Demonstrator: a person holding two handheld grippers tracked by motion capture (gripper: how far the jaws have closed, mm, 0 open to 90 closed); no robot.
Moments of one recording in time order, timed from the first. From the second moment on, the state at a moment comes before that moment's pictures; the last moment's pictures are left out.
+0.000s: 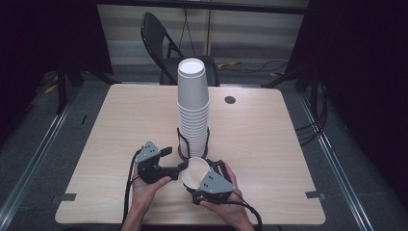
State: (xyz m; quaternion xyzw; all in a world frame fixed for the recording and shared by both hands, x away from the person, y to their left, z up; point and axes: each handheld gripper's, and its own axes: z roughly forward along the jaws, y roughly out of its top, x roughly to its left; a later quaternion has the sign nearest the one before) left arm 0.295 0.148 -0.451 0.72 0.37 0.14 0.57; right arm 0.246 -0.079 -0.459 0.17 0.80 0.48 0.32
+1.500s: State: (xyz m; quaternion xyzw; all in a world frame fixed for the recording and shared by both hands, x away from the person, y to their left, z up) left arm 0.272 0.181 -0.492 0.69 0.42 0.26 0.53; right arm 0.299 -0.168 -0.438 0.36 0.68 0.57 0.28
